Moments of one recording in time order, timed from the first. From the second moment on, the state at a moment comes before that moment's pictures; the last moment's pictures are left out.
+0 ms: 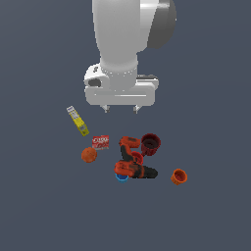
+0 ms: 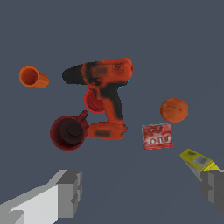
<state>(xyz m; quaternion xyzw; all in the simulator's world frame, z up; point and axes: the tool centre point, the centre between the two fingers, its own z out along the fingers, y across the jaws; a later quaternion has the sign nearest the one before) -0.005 -0.014 0.302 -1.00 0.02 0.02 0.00</state>
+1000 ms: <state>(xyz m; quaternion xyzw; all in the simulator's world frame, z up) -0.009 -0.021 0.300 -1.00 0.01 0.02 0.02</state>
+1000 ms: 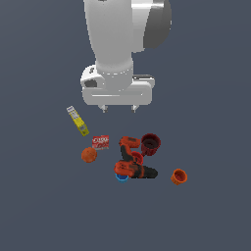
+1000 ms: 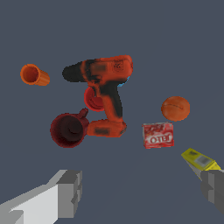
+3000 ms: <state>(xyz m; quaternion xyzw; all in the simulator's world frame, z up) -0.094 -0.209 0.171 -0.98 -0.22 0.00 0.02</state>
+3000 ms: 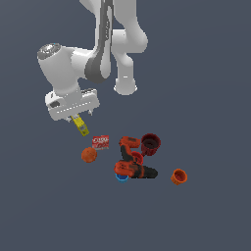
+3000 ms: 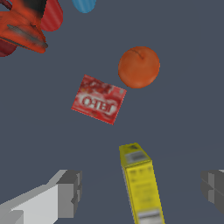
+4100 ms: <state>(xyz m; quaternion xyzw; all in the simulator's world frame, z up) -0.172 -0.276 0.122 -0.95 -0.32 0.00 0.00</state>
